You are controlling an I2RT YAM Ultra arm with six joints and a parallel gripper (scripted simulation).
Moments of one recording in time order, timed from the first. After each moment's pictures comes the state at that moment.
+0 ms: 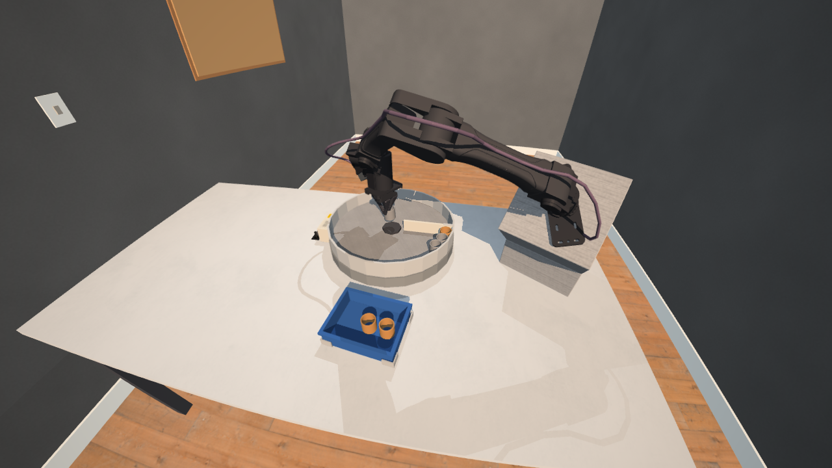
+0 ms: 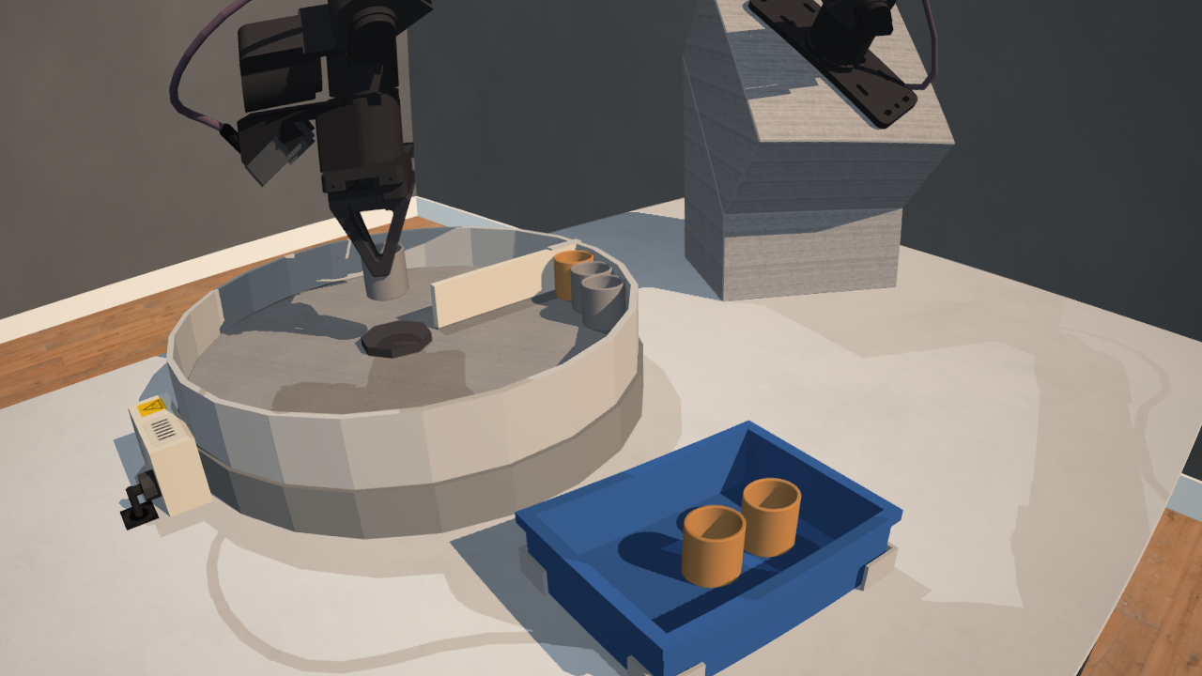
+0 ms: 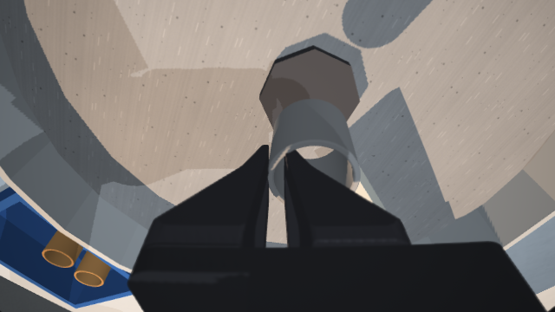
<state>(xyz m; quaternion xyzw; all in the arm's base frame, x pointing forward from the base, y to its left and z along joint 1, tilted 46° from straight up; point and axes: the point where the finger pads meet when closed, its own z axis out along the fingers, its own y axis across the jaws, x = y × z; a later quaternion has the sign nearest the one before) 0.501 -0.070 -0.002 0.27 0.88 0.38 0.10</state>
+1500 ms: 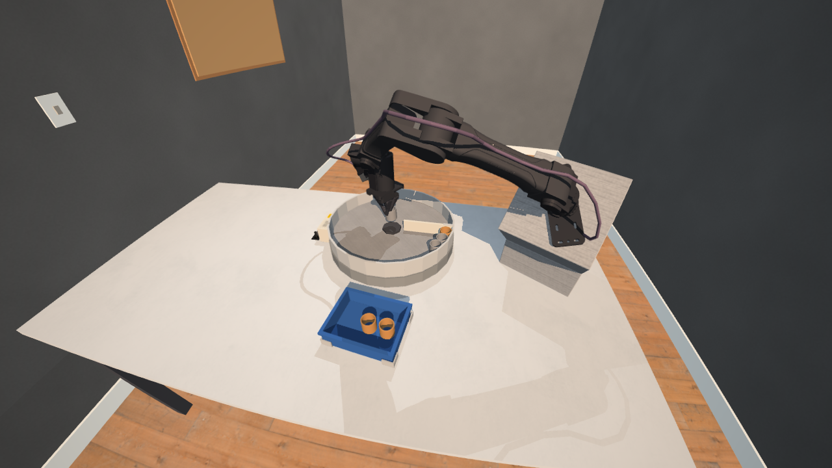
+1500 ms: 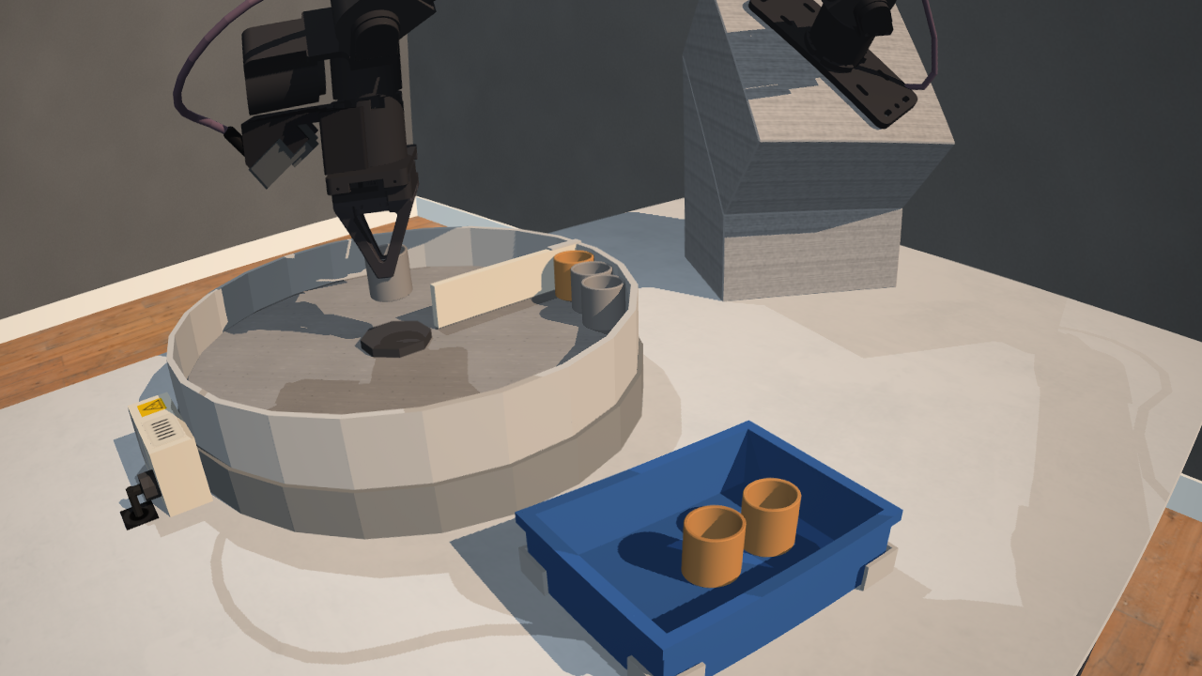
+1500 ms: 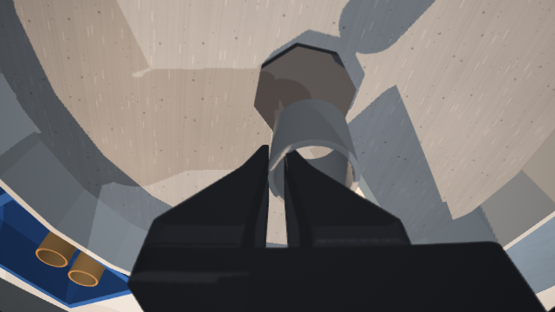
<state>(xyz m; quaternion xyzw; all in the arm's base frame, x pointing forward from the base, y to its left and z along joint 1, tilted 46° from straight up) 0.499 -0.068 -0.006 0.27 0.88 0.38 0.10</state>
